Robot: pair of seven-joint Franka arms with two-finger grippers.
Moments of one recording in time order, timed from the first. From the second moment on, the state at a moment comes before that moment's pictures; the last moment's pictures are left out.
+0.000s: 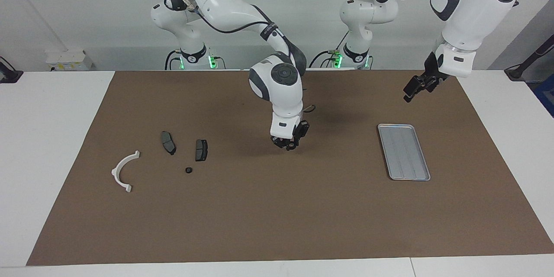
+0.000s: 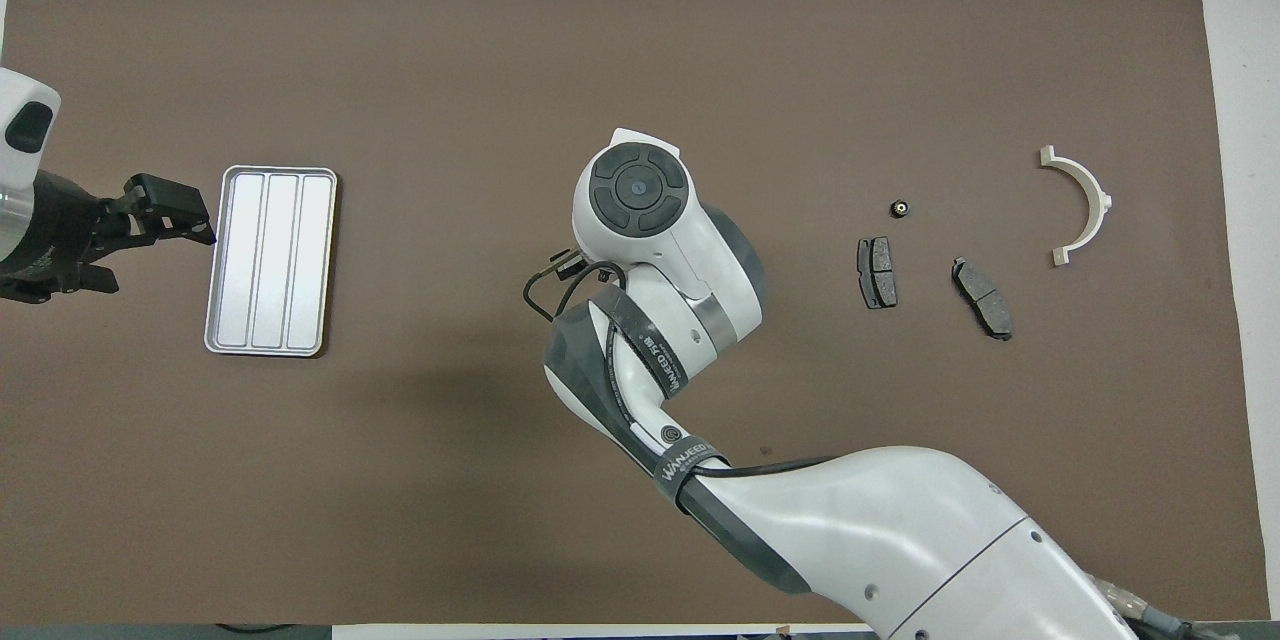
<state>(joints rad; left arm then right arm) -0.01 -0.06 -0.05 -1.79 -0.03 1.72 -0.45 0.56 0.59 0.08 -1.50 0.02 2.19 0.15</state>
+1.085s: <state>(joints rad) -0.05 -0.07 -0.05 -1.93 -0.03 1.86 -0.53 0.56 0.64 0.08 -1.55 0.01 2.32 0.15</state>
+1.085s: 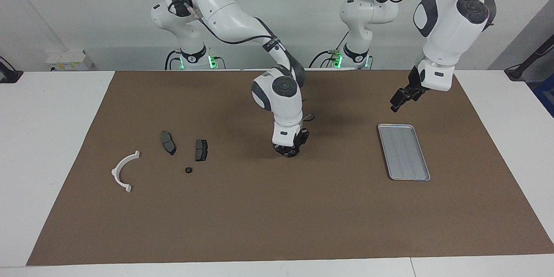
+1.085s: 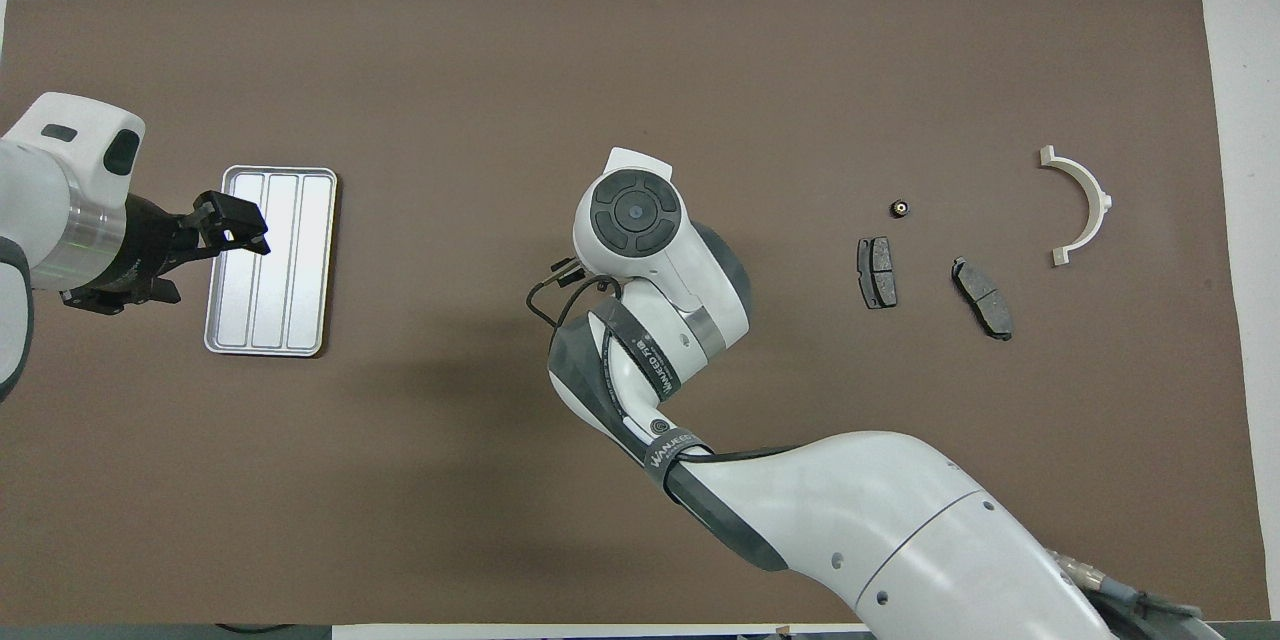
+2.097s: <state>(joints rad) -0.13 -0.06 -0.05 -1.96 -0.03 1.93 -0.65 0.56 0.64 0.07 -1.51 -0.03 2.28 0.17</state>
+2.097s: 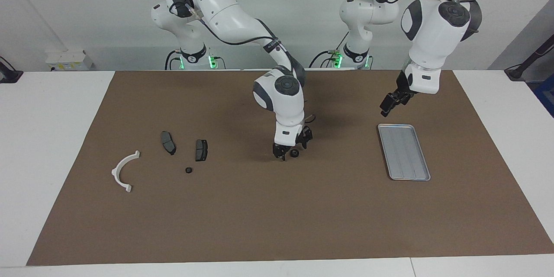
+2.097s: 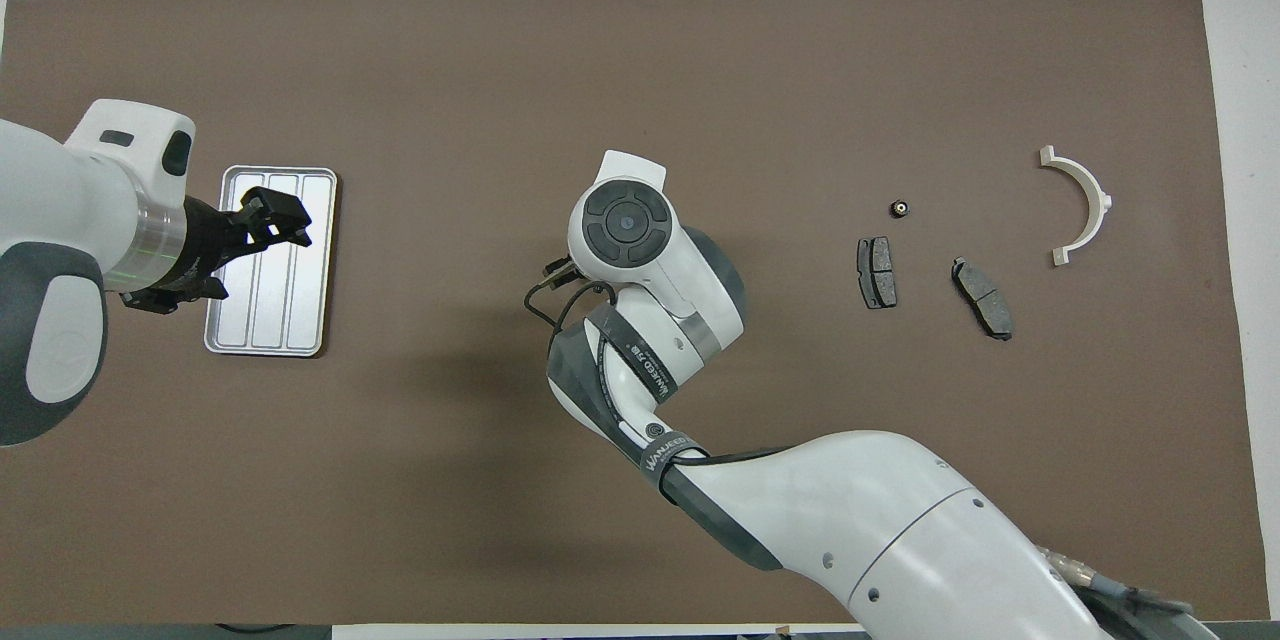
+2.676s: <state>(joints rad) -0.35 0.15 -0.06 -1.82 -0.04 1.95 -0.84 0.26 0.41 0.06 -1.38 -0.02 1.88 0.05</state>
